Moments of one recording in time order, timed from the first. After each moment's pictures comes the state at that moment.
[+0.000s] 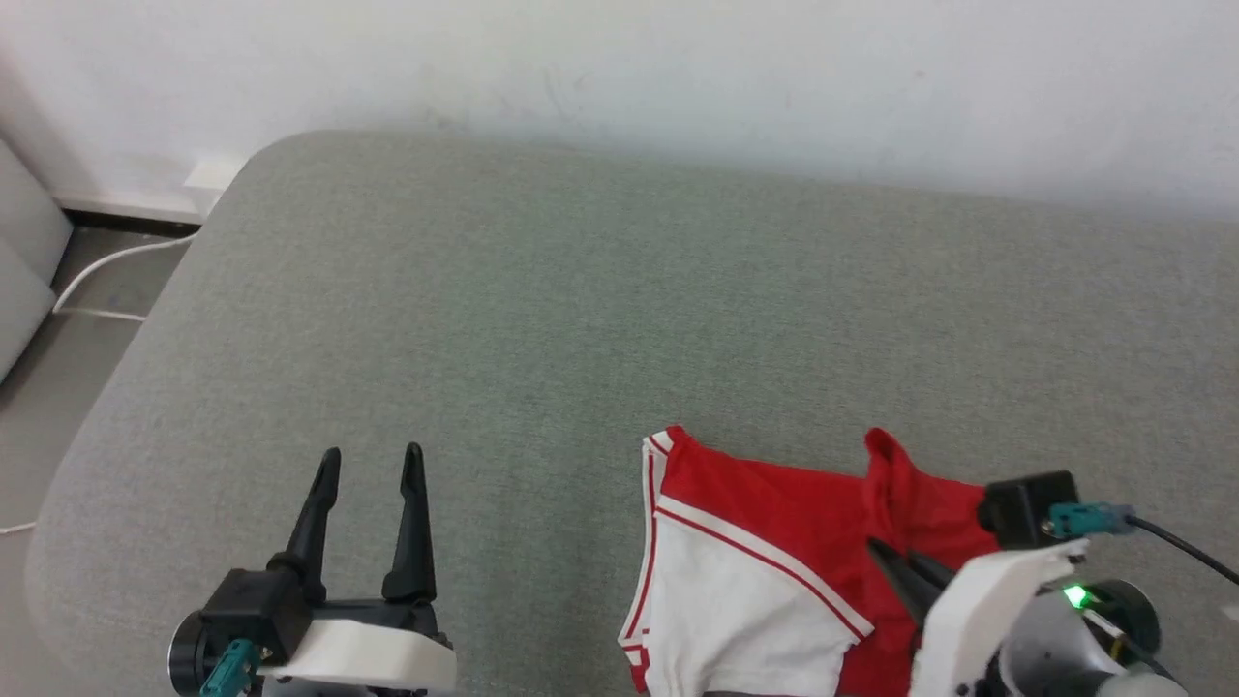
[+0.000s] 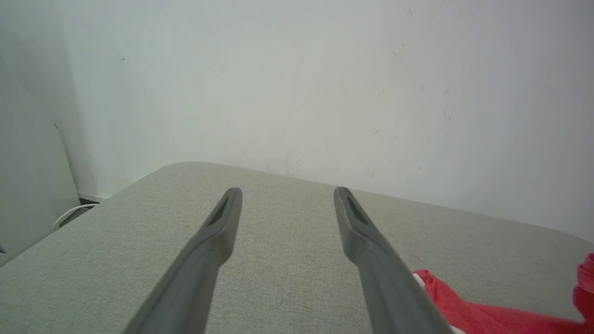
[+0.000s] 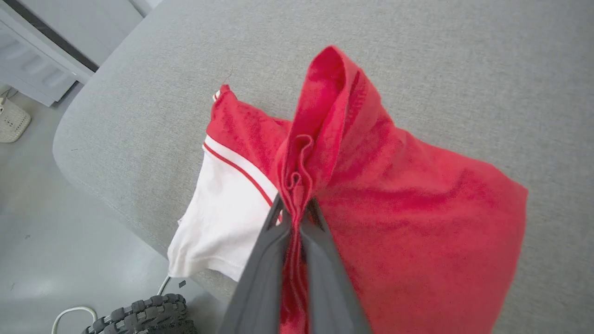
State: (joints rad) left arm 0.07 0.05 -0.04 -0.02 -0.20 -0.03 -0.26; right arm 0.09 -0.11 0.07 -0.16 0.38 0.13 0.61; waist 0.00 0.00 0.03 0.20
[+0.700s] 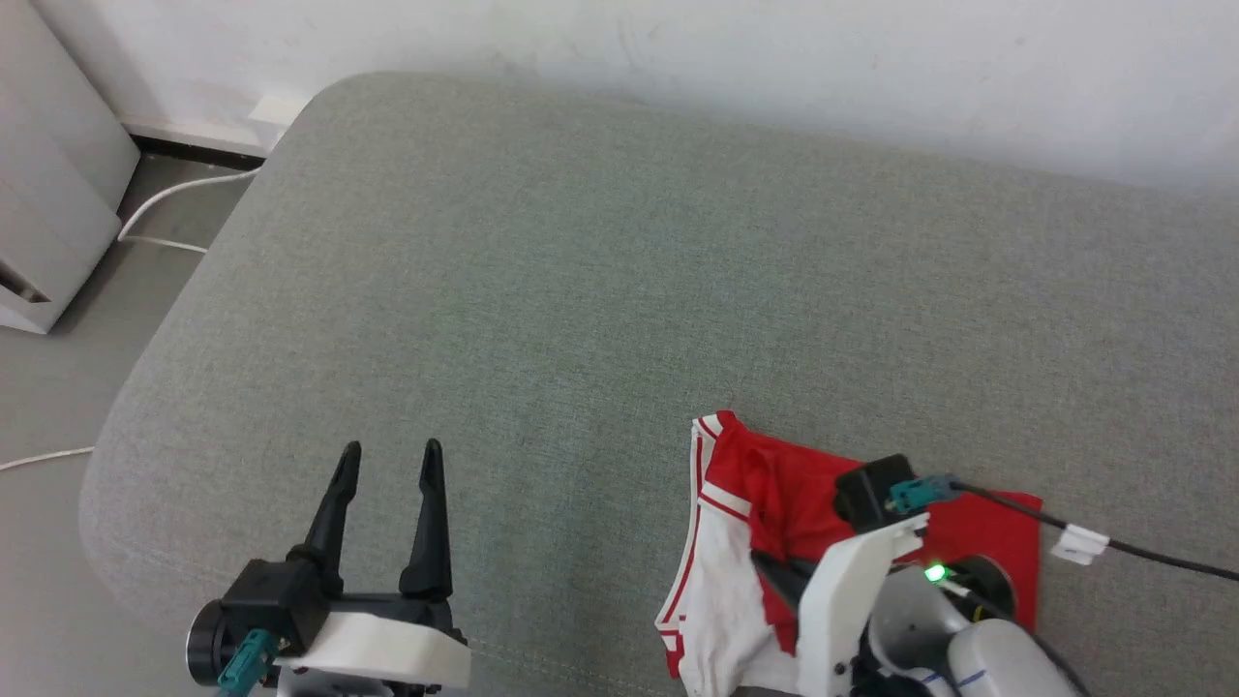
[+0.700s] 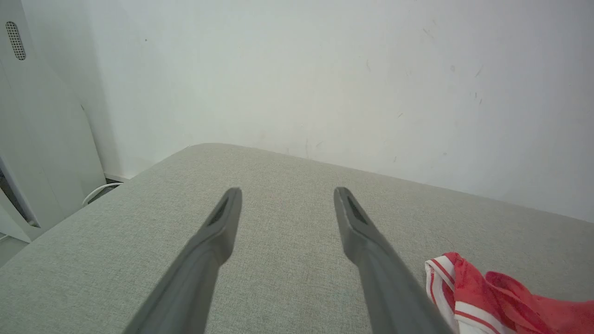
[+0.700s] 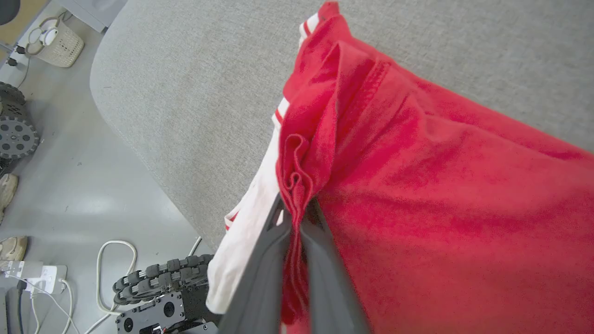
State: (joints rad) left arm 0.05 0.05 -0.06 0.00 -0.20 -0.03 -0.26; right arm -0.12 -0.05 0.28 0.18 0.40 0.13 0.54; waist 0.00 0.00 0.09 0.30
